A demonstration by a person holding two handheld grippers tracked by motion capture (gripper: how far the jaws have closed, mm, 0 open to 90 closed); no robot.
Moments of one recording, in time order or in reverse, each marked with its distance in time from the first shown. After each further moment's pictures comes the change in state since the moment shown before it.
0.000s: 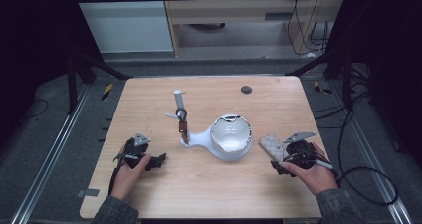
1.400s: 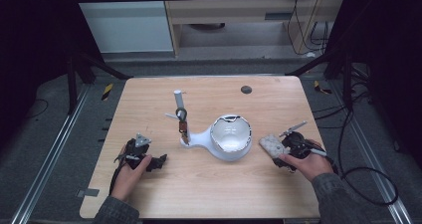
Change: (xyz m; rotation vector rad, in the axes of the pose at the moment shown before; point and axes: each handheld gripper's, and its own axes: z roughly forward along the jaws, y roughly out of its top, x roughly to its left) left arm -0.003 -0.001 0.000 0.005 0.001 -0.003; right arm -0.017 0.018 0.024 0.208 -0.005 0.005
